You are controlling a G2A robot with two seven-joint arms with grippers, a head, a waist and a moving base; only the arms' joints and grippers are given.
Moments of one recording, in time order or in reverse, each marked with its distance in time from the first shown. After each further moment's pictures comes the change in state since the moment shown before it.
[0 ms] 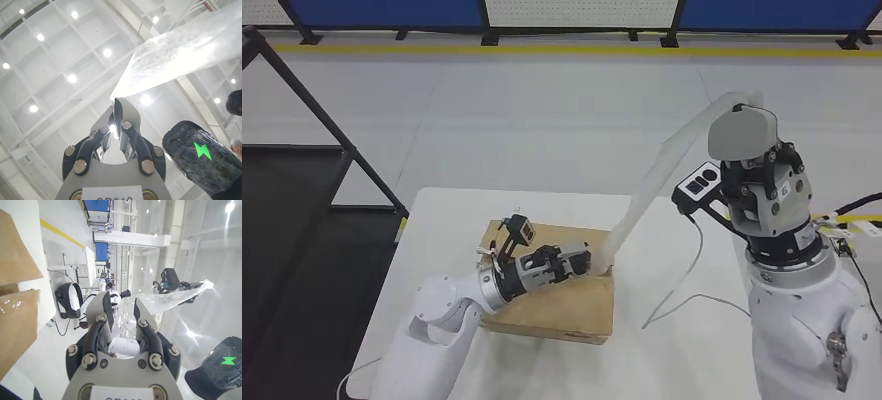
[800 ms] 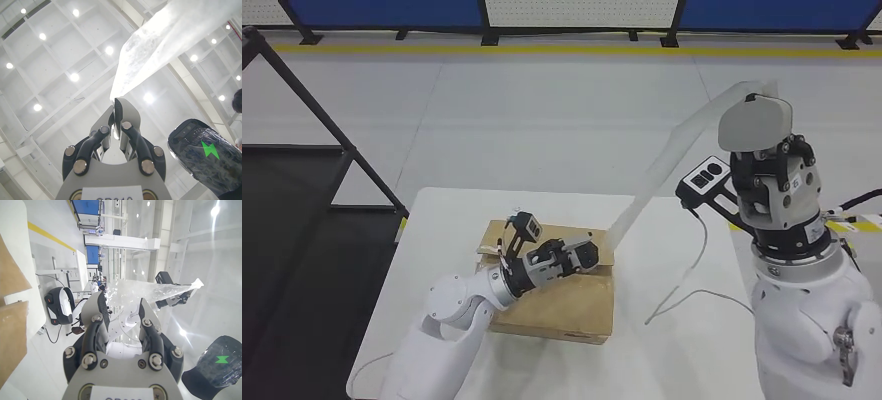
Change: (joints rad) left arm -0.040 -0.015 0.069 0.067 -0.075 -0.077 0.060; right arm 0.019 0.001 0.012 0.006 0.040 0.004 -0.002
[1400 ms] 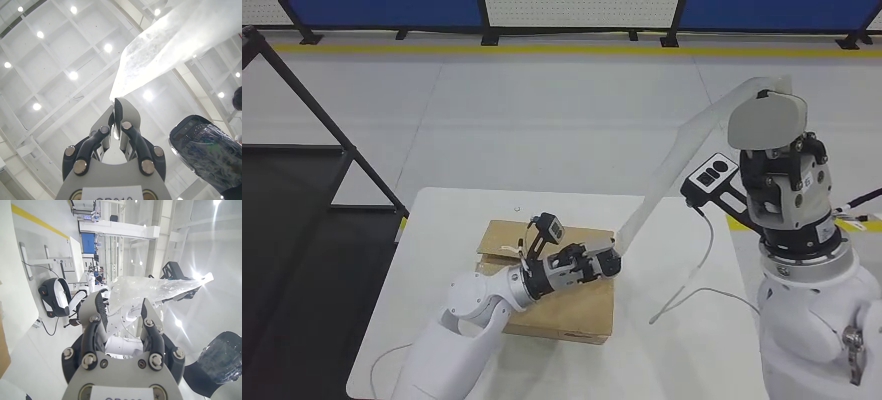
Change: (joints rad) left arm -0.059 -0.027 0.097 0.048 -0.053 -0.052 -0.016; right arm 0.007 0.004 0.017 0.001 0.027 0.024 0.002
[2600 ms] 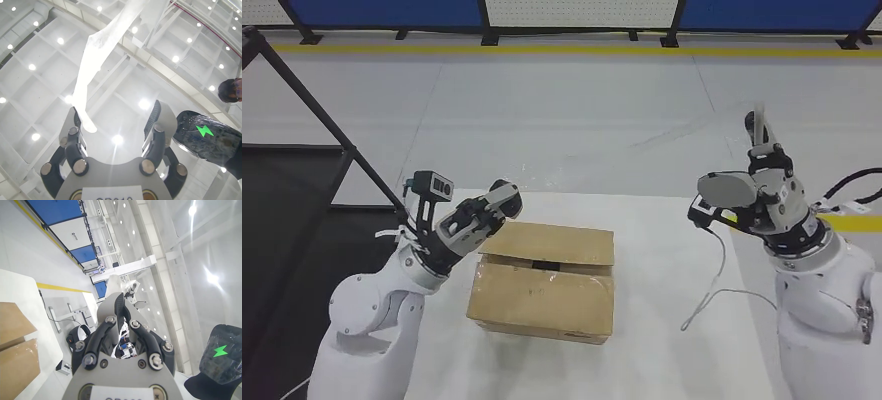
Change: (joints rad) left arm 0.147 0.078 -0.440 -0.395 0.189 0.099 0.126; right arm 0.008 0.051 0.135 0.257 0.157 0.440 -0.120
